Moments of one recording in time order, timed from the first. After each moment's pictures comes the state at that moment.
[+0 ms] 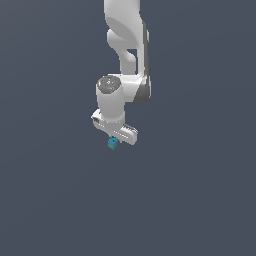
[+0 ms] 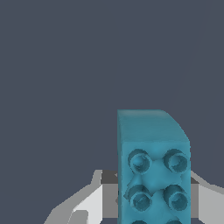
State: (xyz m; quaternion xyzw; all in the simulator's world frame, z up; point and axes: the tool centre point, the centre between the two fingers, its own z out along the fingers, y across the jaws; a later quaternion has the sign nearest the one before) arm -0.033 -0.055 0.107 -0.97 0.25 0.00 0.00
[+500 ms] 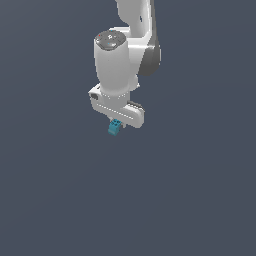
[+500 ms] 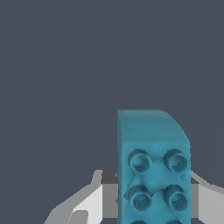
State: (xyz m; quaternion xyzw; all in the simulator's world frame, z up) arm -0.031 -0.039 0.219 -0.97 0.25 0.00 0.00
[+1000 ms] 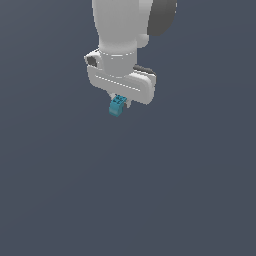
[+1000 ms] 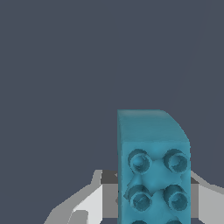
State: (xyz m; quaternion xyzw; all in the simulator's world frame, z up) arm -0.027 -0.023 0.328 -0.97 0.25 0.00 0.00
